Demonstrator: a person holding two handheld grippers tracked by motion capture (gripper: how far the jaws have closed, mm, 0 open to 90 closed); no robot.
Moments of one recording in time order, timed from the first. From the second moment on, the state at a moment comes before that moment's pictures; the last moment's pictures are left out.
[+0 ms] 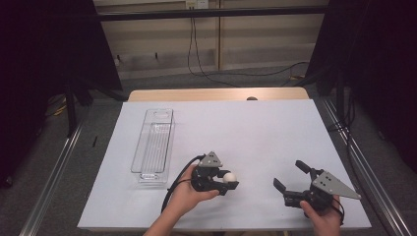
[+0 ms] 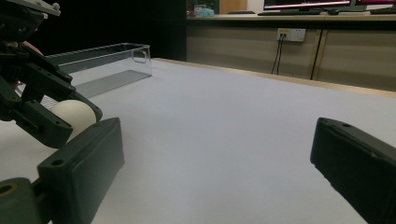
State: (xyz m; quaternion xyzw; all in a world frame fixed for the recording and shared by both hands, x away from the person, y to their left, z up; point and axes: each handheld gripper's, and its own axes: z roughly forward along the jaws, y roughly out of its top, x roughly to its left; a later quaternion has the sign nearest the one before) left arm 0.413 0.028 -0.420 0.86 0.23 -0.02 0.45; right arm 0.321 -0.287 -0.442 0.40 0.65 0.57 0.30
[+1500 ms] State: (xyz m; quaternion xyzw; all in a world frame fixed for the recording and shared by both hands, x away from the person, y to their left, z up) left arm 0.424 0.047 -0.407 0.85 0.27 -0.01 0.46; right arm 0.321 -0.287 -0.441 0.40 0.65 0.57 0.30
